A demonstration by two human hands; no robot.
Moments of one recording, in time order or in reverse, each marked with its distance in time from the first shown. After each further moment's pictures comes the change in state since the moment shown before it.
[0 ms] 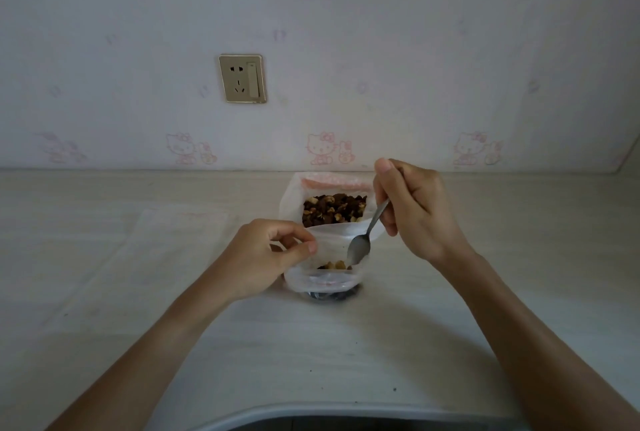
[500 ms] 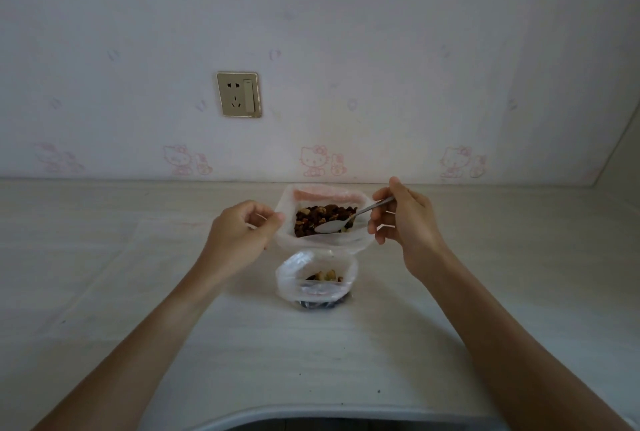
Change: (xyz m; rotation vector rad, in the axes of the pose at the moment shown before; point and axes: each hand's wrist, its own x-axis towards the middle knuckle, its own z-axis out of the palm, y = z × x) left_hand 0.029 -0.011 -0.013 -0.040 0.353 -0.145; right_hand 0.008 0.030 -0.005 0.365 0.235 0.680
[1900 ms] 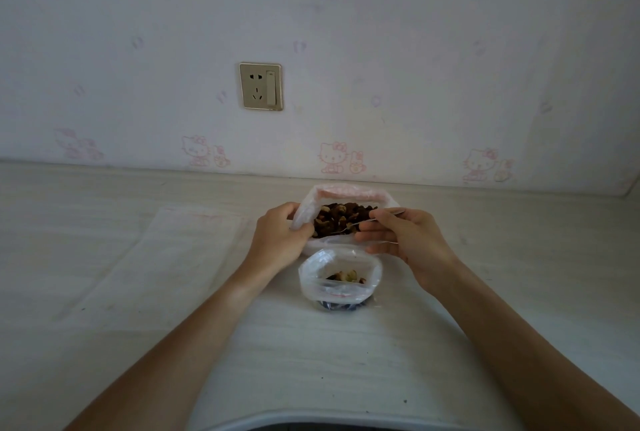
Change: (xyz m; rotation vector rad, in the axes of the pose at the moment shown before) left_hand 0.009 -0.008 0.034 0.041 -0.055 0.057; right_hand -0.005 0.020 0.016 -0.015 -0.159 0.123
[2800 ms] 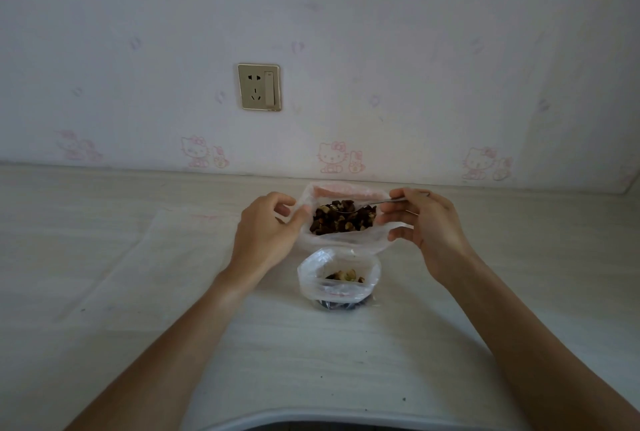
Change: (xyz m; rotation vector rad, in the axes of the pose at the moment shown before) left_hand 0.005 -0.008 -0.012 0.083 0.172 0.058; right_hand 0.005 -0.016 -0.015 0.055 0.114 -0.119
